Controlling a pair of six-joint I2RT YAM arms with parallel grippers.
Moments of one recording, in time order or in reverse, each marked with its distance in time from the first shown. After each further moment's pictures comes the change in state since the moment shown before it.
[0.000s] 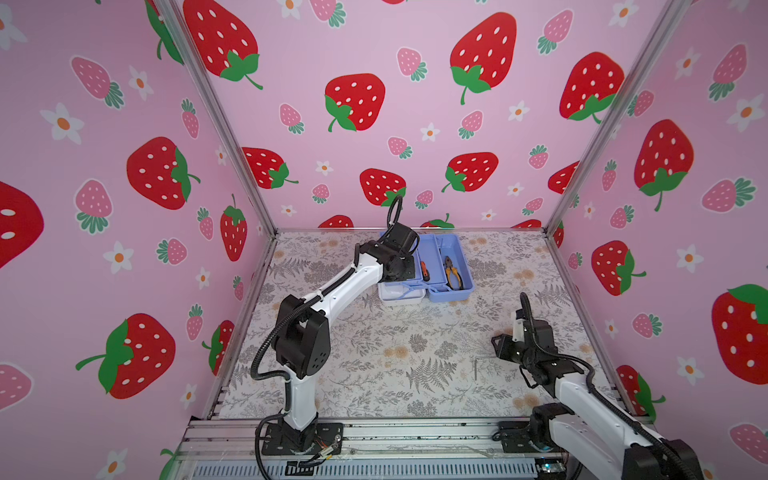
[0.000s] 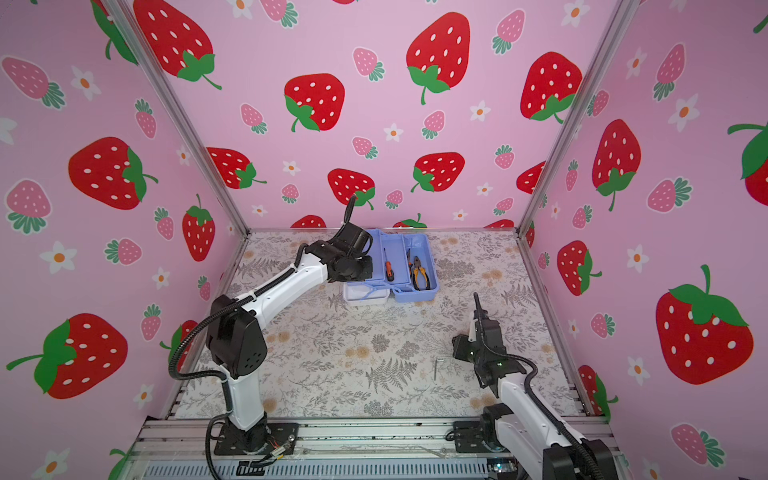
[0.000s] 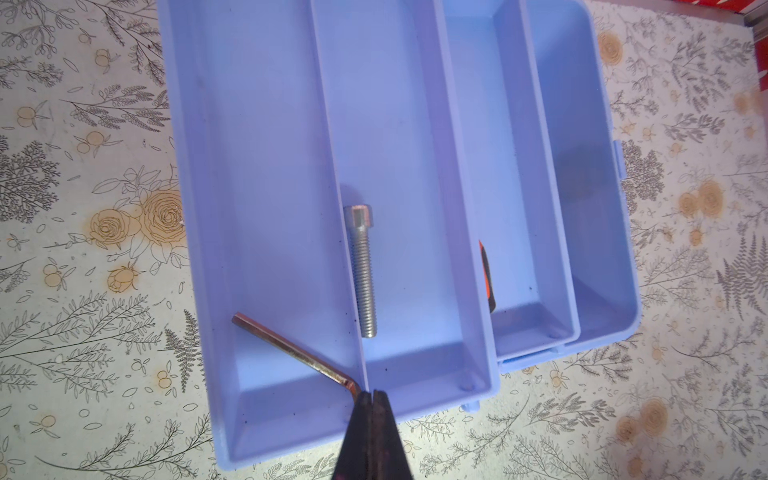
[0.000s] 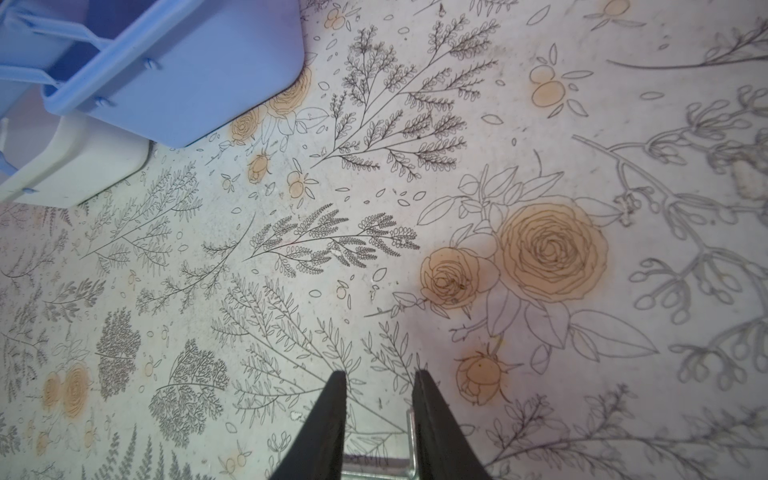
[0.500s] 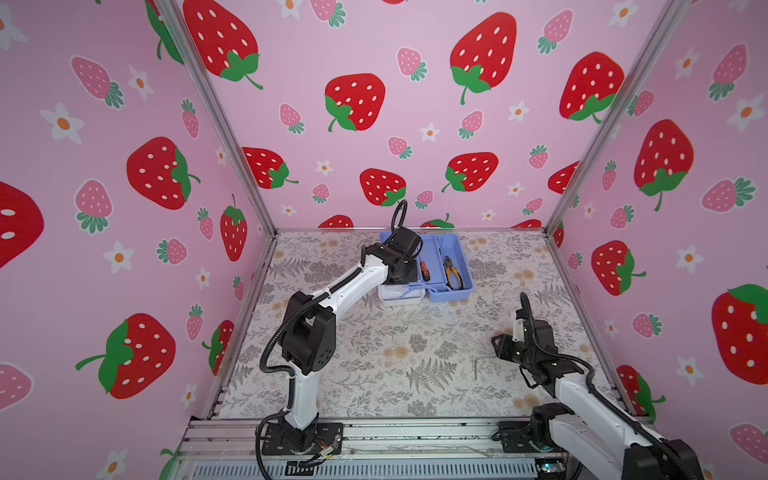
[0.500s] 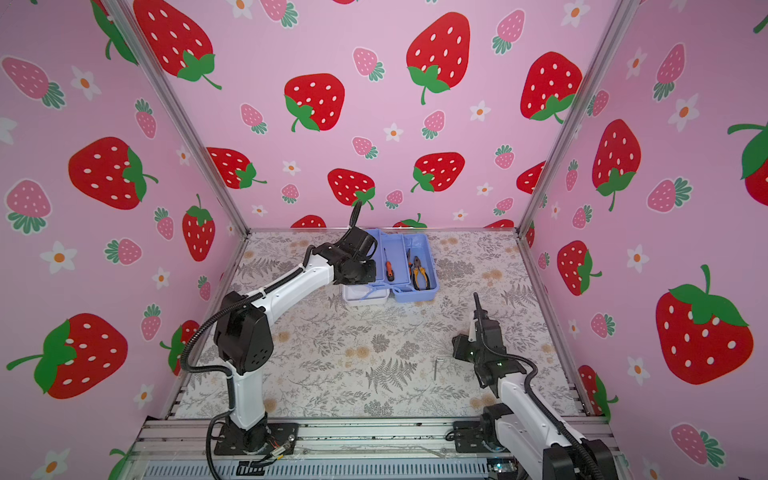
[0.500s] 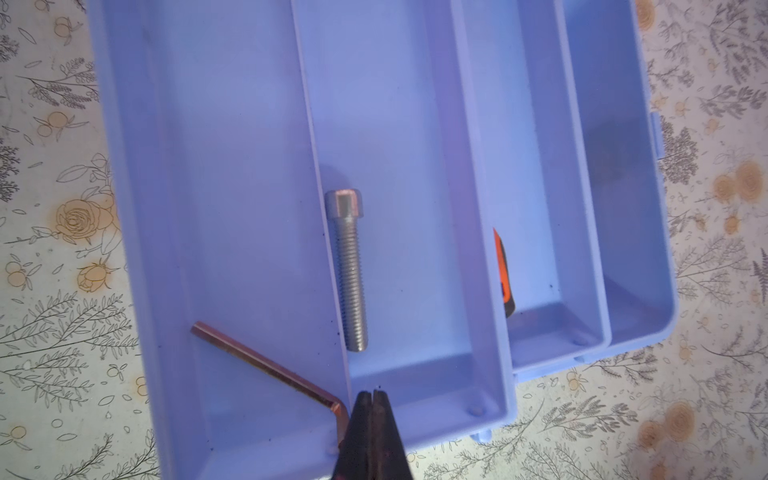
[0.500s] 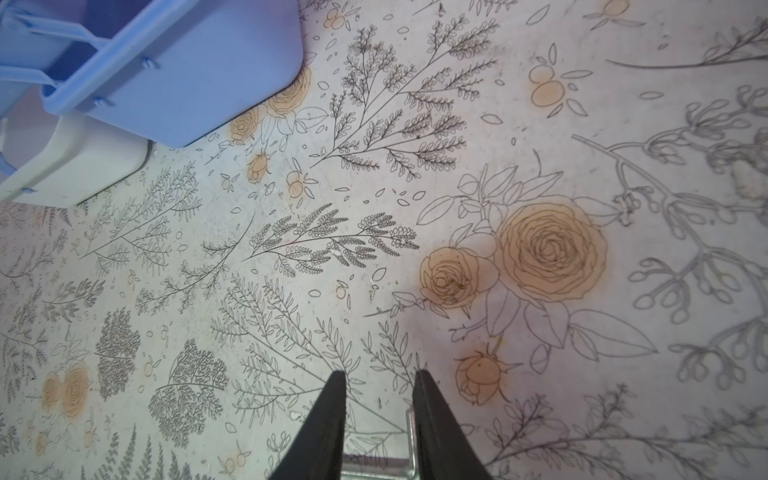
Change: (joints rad) left arm -0.007 0.043 0.005 0.006 0.000 0.001; right arm 0.000 0.000 0.000 0.000 0.000 0.000
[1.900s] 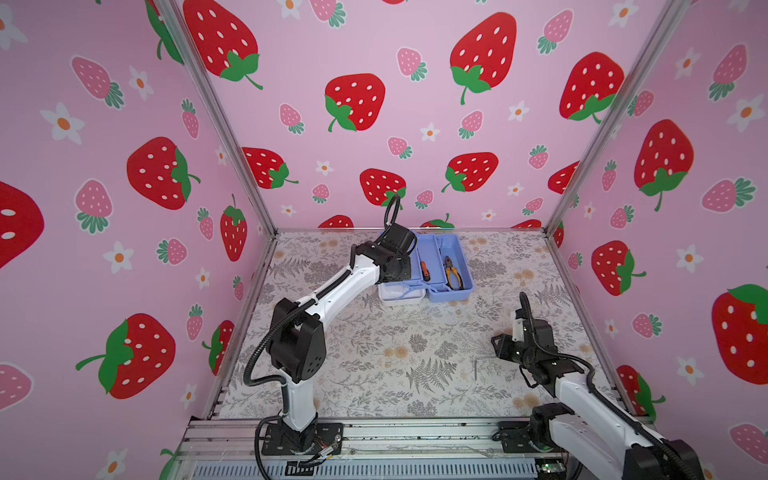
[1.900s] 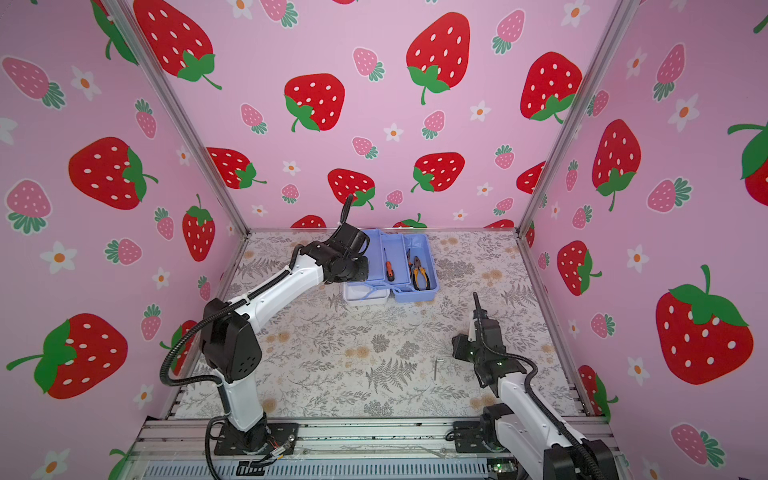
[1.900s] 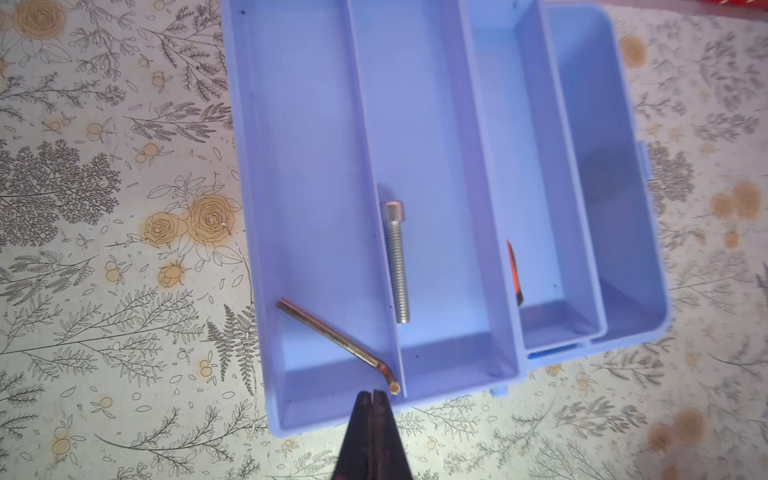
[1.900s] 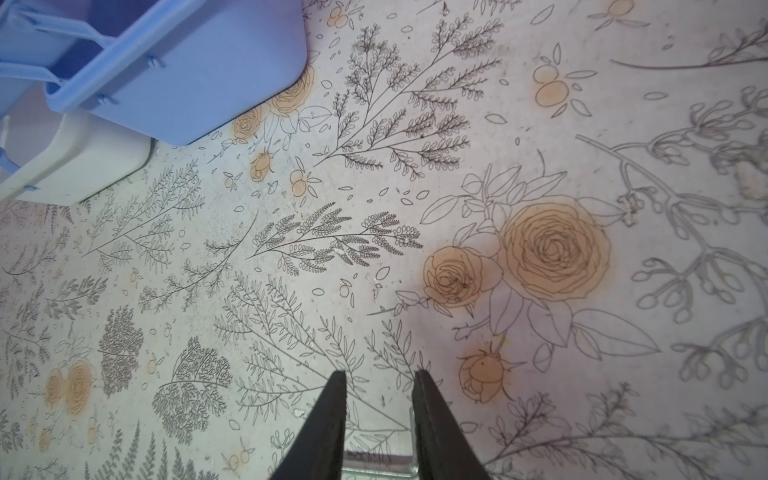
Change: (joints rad) left arm 0.000 -0.106 -0.038 -0.019 -0.051 0.021; right arm 0.005 -0.001 0.008 -0.014 0.000 0.000
